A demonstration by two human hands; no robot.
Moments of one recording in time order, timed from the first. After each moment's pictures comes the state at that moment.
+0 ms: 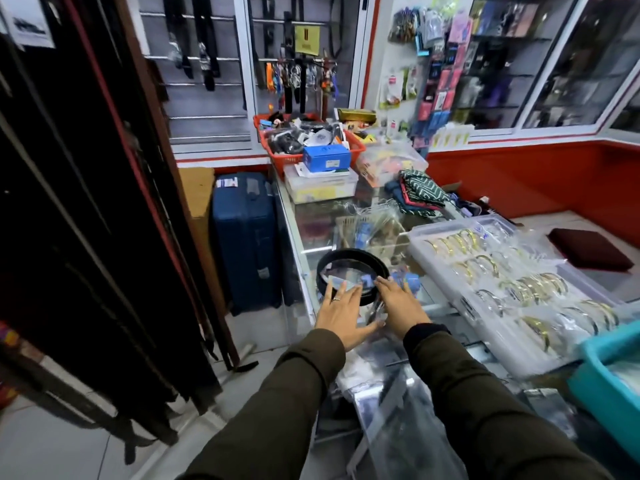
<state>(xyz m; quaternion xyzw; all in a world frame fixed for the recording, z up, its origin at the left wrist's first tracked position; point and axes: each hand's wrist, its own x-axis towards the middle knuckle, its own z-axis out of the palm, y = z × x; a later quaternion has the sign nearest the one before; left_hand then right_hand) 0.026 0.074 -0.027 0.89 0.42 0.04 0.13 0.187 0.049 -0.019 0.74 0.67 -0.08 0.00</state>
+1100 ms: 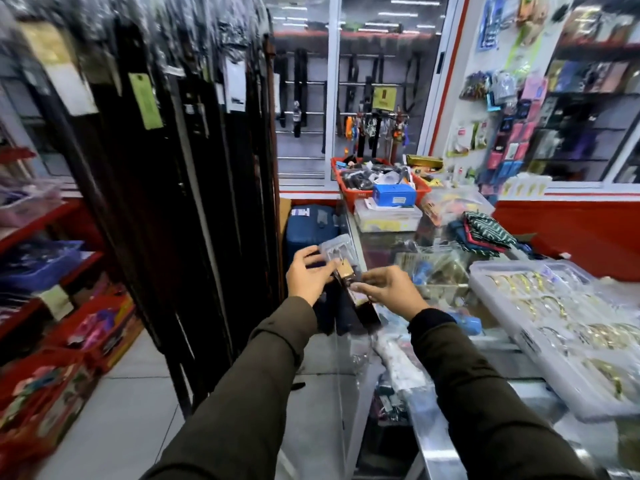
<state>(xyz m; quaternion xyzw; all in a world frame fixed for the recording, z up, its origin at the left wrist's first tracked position) -0.137 0.065 0.074 0.47 0.51 0.56 0.46 0.049 0.046 0.078 0.58 0.67 -0.30 -0.36</state>
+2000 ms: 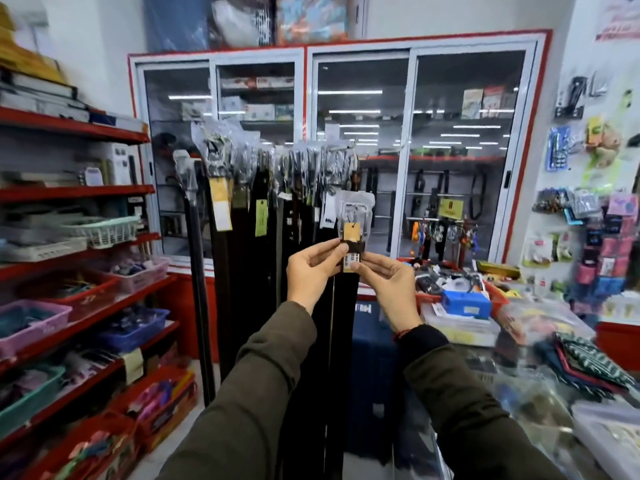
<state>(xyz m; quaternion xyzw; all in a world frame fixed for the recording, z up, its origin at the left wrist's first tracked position) -0.243 0.049 0.268 0.49 0.34 0.72 0.35 -0.100 0.078 0.251 0.27 0.59 -0.41 -0.64</state>
